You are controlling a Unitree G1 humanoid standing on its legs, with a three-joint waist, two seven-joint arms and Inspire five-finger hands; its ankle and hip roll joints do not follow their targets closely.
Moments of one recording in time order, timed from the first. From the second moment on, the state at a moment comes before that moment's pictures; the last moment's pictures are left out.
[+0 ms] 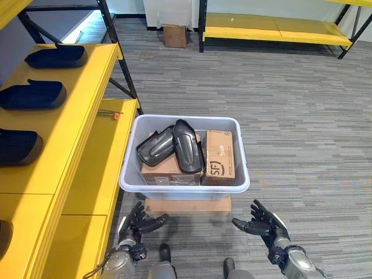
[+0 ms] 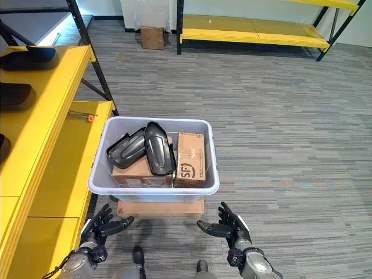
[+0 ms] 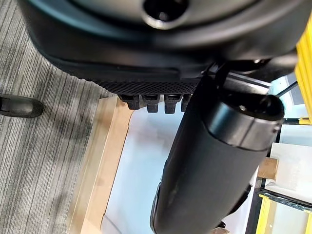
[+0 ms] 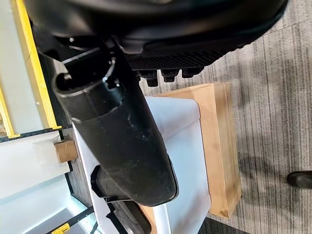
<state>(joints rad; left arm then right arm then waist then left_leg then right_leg) 0.21 0.29 -0.06 0.28 -0.51 0.07 0.14 0.22 -0.28 0.06 0.20 0.45 0.13 0.06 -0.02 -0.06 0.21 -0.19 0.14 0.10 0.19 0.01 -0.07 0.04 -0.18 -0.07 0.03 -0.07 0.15</state>
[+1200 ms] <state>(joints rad) 0.27 0.21 -0.05 0.27 -0.54 0.08 0.14 0.23 -0.37 0.04 0.19 0.43 0.14 0.05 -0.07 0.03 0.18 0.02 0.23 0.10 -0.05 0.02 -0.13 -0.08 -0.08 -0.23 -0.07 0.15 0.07</state>
